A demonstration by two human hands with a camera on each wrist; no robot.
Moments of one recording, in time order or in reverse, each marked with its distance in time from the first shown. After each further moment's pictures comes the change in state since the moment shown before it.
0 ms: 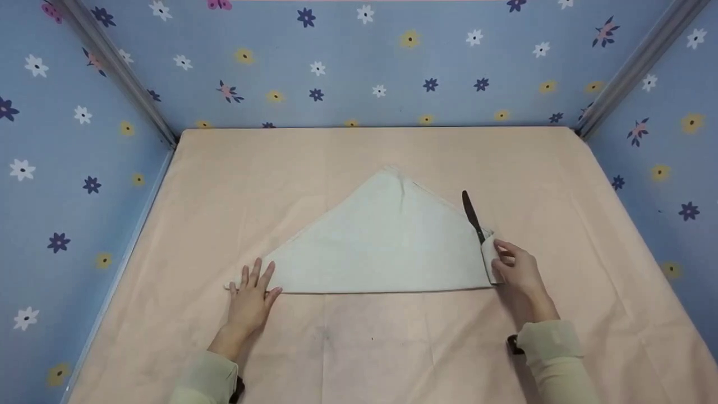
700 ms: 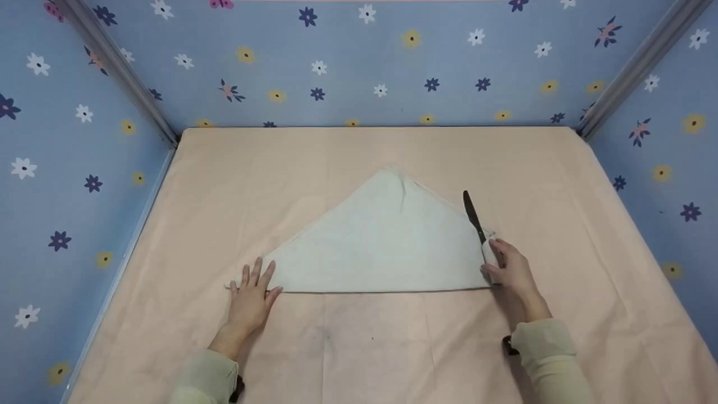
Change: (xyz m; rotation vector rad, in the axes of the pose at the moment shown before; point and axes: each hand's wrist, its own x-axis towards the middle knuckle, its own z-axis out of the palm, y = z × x) left_hand 0.000 0.001 -0.002 0.052 -0.045 -0.026; right_hand 0.002 -0.006 0.009 -0.092 -0.024 -0.092
